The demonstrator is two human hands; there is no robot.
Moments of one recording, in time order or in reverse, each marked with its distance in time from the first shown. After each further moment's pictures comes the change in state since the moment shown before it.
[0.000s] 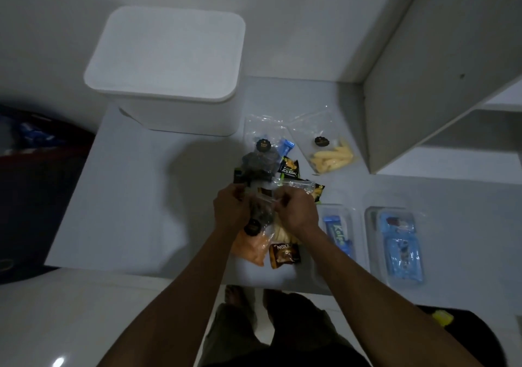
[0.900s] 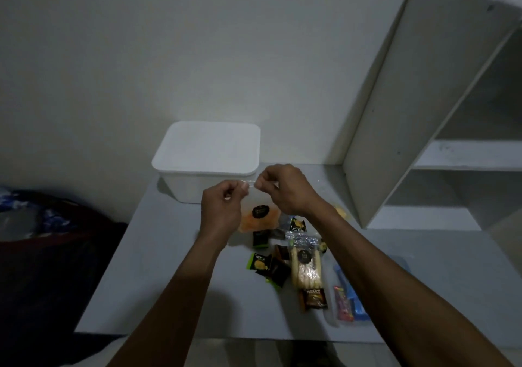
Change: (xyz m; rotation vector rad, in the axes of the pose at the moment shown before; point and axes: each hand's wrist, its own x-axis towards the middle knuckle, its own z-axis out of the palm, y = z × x) left_hand -0.049 0.094 -0.168 -0.526 0.106 0.476; right_hand -0.043 -0.196 -0.109 -0.104 0.142 -0.527
